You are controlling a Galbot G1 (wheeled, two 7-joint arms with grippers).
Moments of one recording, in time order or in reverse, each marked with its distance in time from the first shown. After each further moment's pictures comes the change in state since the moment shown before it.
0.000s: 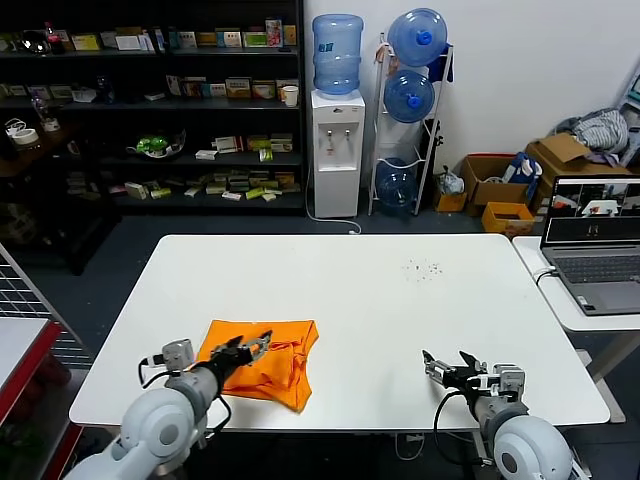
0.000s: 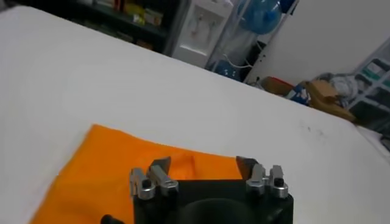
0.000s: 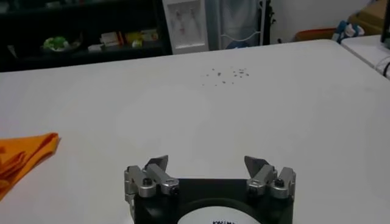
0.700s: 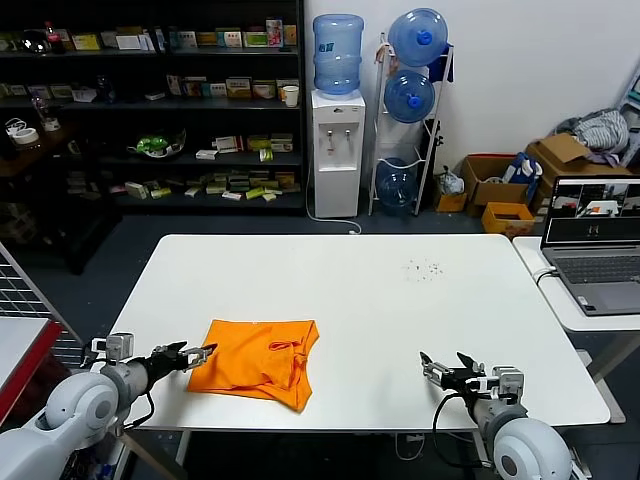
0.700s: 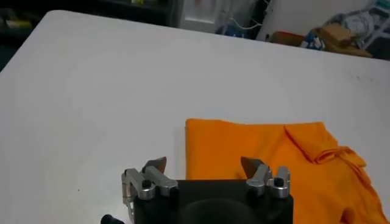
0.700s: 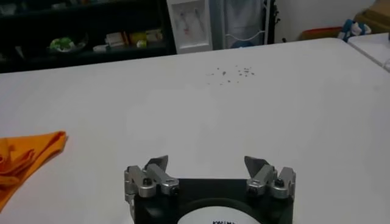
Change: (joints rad) left arm -0.045 0.271 -0.002 0.278 0.022 0.035 0.413; right arm -0.008 0.002 0.001 0.006 -0.001 0.005 -0.011
